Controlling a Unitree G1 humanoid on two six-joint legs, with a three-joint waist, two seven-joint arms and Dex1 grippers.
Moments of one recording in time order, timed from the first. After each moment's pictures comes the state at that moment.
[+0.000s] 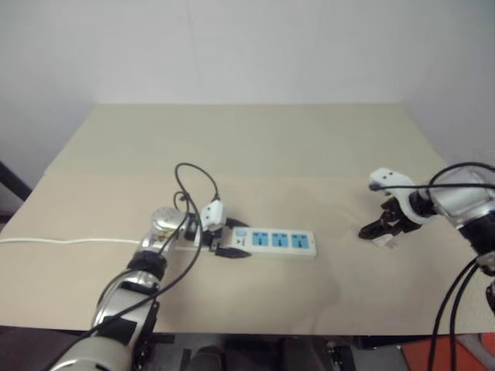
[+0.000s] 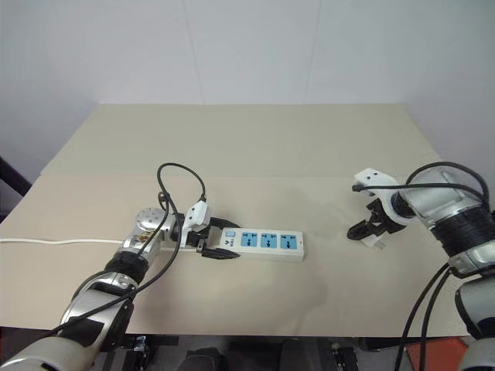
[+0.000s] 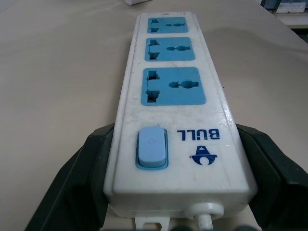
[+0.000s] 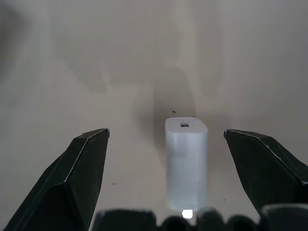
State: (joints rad) left arm -0.75 0.33 -0.17 0.85 -0.11 -0.28 -1.50; right arm -0.97 -1.02 0.62 0.36 0.14 1.09 1.15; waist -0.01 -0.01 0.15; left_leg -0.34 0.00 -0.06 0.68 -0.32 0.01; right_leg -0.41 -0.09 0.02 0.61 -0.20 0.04
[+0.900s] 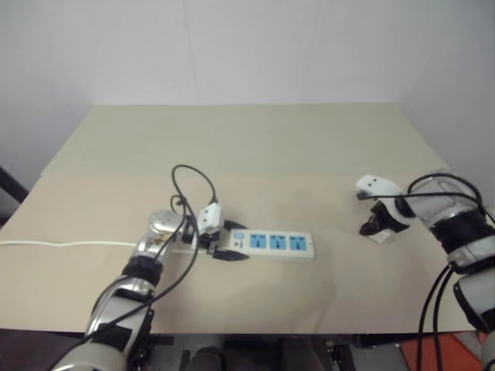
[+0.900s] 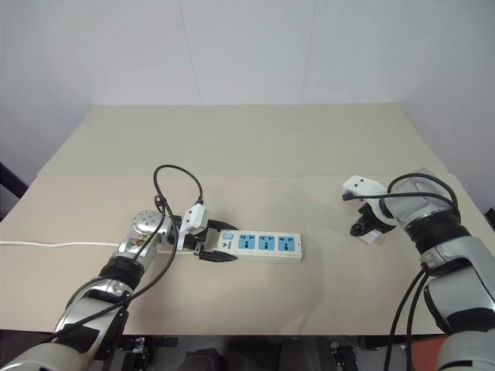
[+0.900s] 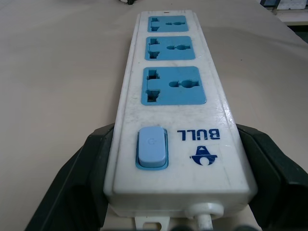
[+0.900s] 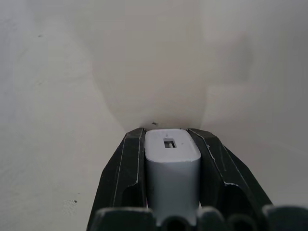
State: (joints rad) left arm -0.70 0.36 -0.18 0.76 -0.12 -0.24 -1.48; right arm -0.92 -0.91 0.54 0.44 -0.09 0.90 1.24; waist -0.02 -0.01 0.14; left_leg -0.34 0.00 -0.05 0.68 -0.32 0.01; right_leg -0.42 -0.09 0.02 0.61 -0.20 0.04
